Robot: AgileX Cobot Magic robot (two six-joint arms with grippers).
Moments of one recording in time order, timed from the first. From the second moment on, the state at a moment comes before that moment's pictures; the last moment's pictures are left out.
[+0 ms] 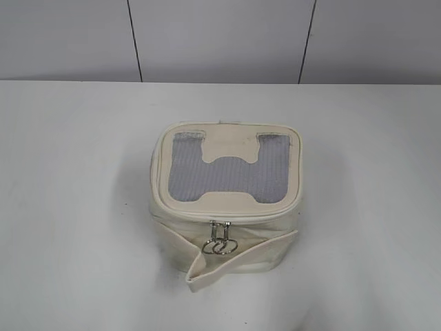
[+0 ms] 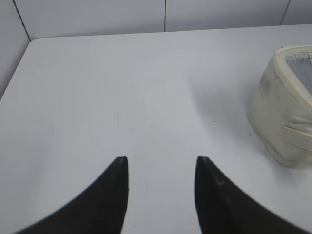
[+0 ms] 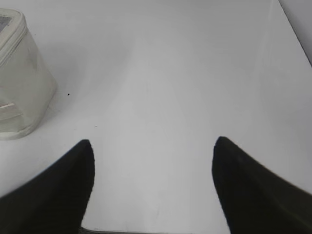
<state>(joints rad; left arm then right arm) -0.02 -0.01 -0.54 -0.13 1.05 0.10 0.05 -0.01 -0.50 0.05 1.05 -0.06</state>
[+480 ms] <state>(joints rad) -0.02 -0.01 -0.54 -0.13 1.05 0.10 0.05 -0.01 -0.50 0.05 1.05 -0.06</state>
